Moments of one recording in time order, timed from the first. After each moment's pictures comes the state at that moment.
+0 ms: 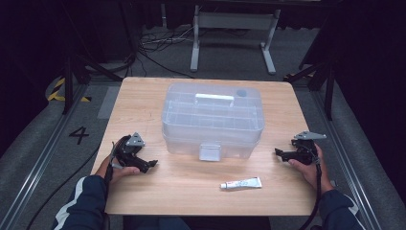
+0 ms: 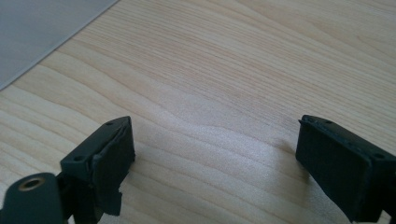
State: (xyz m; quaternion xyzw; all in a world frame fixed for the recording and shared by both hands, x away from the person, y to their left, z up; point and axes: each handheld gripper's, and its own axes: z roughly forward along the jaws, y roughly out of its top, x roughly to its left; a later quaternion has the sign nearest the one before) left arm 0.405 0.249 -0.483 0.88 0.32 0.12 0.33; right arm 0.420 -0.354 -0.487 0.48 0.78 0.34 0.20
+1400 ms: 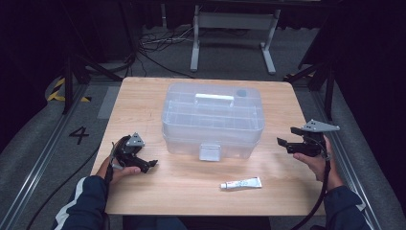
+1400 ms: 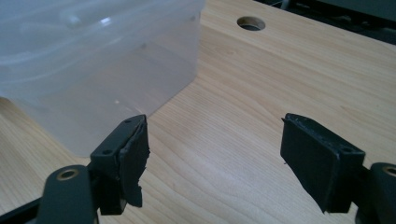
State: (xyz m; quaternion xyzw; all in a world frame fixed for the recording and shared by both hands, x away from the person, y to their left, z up) left arm 0.403 0.248 -0.483 0.88 0.33 0.12 0.33; right arm 0.409 -0.342 -0.416 0.40 0.79 0.41 0.23
